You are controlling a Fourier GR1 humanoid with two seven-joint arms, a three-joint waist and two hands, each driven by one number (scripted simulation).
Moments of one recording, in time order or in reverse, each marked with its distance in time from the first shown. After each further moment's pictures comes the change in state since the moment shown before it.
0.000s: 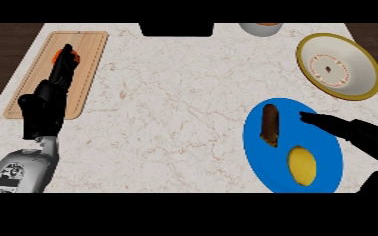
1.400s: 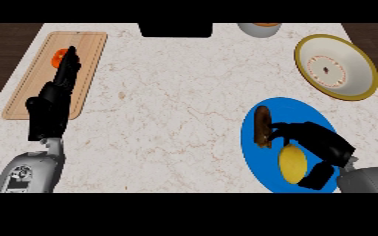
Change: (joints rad) left arm 0.011 -0.108 0.076 -0.015 -0.111 -0.083 0.003; right arm -0.082 0.313 0.047 0.275 0.483 -0.142 -0.137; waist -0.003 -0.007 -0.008
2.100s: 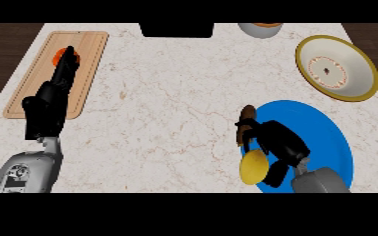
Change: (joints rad) left arm -0.004 -0.004 0.034 0.017 0.000 -0.043 -0.023; right arm -0.006 0.255 0.046 -0.071 0.119 -0.049 0.244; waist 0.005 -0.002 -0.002
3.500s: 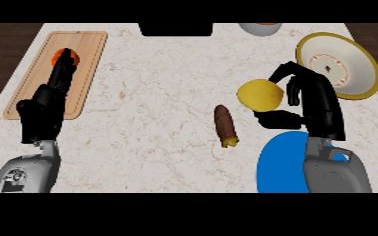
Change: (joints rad) left arm 0.021 -0.015 0.021 -0.024 -0.007 -0.015 0.007; right arm -0.145 0.149 -0.210 -0.364 -0.134 -0.390 0.605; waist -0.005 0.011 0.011
